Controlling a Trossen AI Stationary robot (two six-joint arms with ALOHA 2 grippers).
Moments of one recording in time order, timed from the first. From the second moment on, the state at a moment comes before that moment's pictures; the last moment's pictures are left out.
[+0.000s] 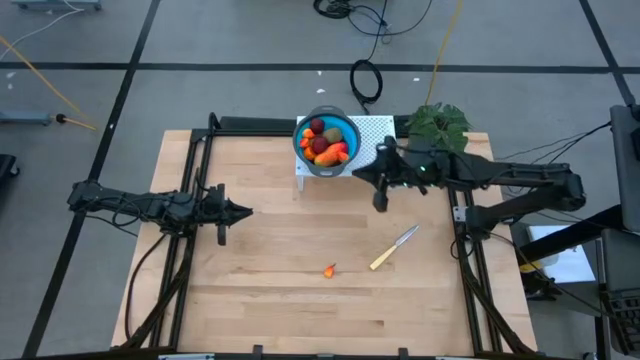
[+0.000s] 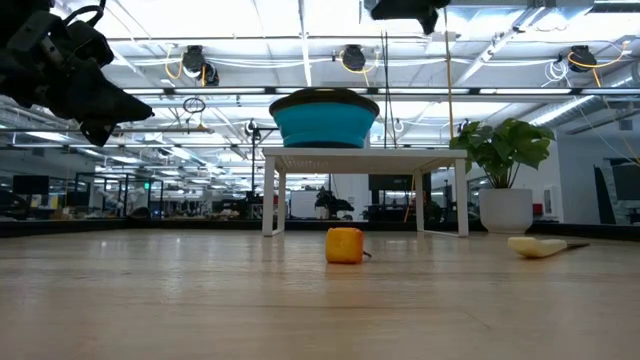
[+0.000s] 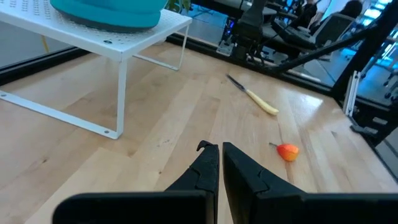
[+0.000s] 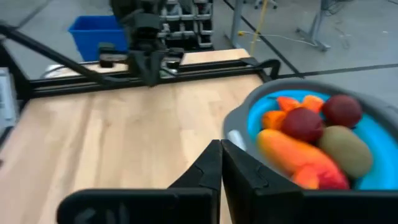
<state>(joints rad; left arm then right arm) -0.18 0.22 0.12 -0.13 -0.29 -0.34 -0.09 1.17 1.14 -0.33 0.10 0.04</state>
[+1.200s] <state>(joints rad) -0.30 0.81 0.44 0.19 -0.42 -0.24 -0.01 0.24 0.57 -0.35 0.07 0.15</state>
